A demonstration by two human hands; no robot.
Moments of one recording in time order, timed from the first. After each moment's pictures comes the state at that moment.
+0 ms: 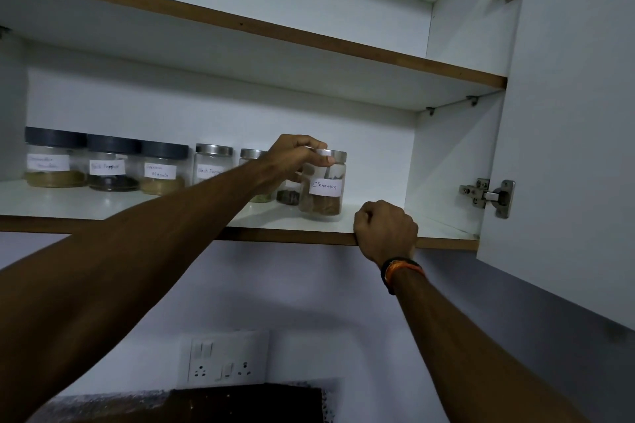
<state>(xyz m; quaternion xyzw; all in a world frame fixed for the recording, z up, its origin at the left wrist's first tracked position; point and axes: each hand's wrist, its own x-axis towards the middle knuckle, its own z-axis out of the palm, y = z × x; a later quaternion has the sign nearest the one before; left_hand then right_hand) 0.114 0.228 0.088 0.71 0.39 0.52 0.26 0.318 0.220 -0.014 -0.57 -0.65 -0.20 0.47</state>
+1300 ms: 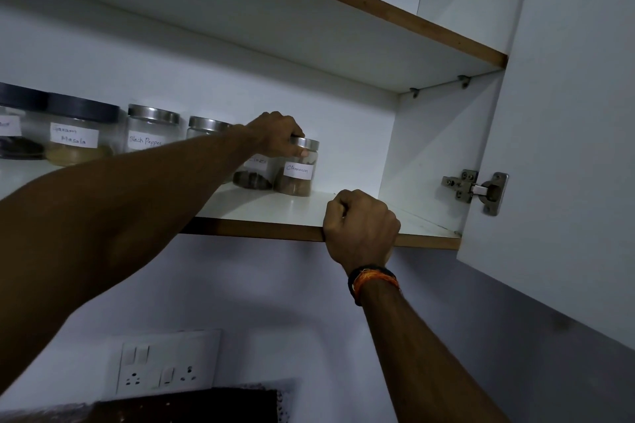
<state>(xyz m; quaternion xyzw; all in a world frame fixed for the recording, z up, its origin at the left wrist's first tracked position) 0.124 0.351 0.107 0.81 0.51 0.21 -0.20 0.316 0.225 -0.024 -0.52 -0.61 -0.23 0.55</state>
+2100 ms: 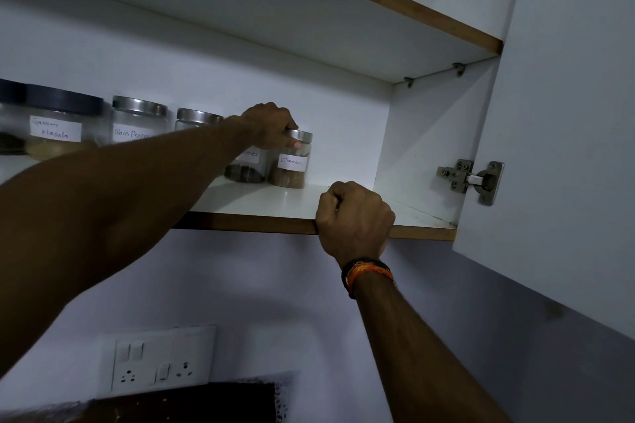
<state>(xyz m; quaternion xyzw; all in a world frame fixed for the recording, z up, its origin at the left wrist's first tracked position) 0.129 0.352 0.109 0.79 0.53 0.19 -0.23 0.316 0.228 -0.025 -0.50 -0.61 -0.23 0.57</state>
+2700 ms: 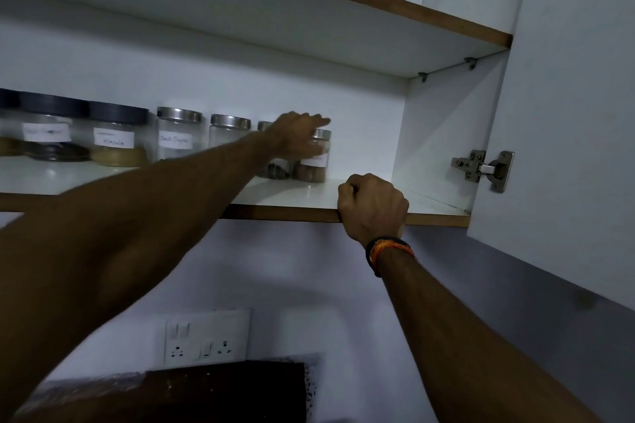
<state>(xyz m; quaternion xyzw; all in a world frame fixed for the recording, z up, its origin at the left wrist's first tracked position) 0.144 0.290 0.091 0.81 0.51 0.23 -0.18 0.317 0.219 -0.016 -0.55 -0.66 -0.20 0.47</state>
